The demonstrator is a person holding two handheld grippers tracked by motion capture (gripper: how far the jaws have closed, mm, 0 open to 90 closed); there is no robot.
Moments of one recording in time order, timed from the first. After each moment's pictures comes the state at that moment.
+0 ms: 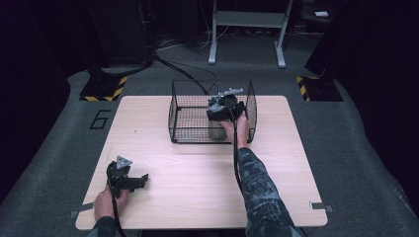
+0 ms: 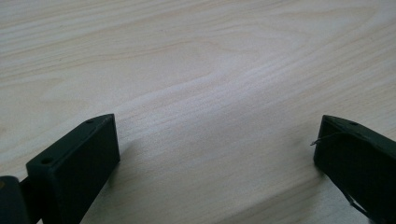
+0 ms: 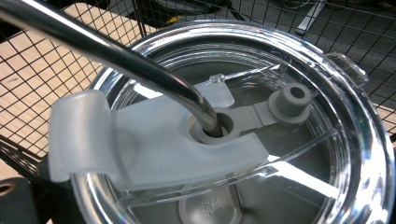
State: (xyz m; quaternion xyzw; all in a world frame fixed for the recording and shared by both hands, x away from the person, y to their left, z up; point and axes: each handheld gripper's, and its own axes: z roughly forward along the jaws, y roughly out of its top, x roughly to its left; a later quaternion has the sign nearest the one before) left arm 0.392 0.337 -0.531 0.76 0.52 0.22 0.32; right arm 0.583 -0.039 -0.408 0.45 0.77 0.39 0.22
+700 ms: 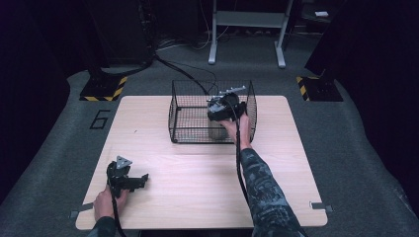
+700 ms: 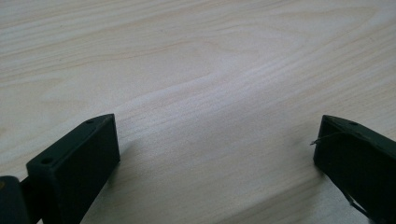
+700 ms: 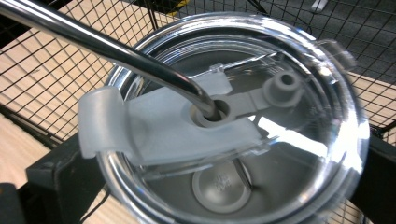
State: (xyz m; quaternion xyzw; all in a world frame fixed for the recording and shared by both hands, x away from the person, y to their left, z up) left arm 0.392 0.336 -0.532 0.76 0.52 0.22 0.32; right arm 0.577 -0.046 -0.395 0.46 0.78 0.38 0.18
